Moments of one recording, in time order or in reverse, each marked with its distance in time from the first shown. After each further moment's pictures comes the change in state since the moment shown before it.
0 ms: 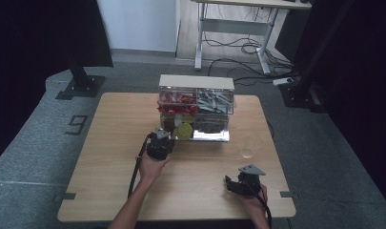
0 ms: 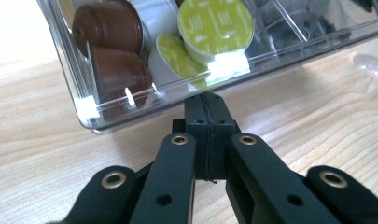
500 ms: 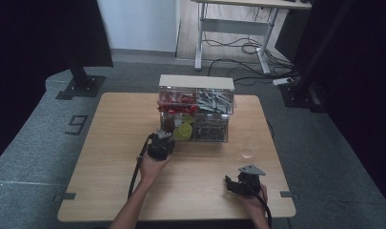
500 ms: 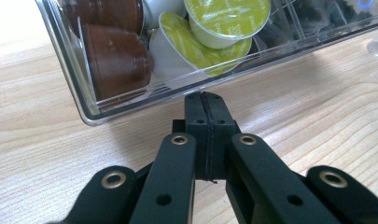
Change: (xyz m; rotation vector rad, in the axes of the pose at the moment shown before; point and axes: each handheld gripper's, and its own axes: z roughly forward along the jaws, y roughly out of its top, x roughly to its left) left arm 0.004 -0.008 0.012 0.046 -0.002 -0.010; right arm 0.000 0.000 0.000 0.000 0.000 -0.001
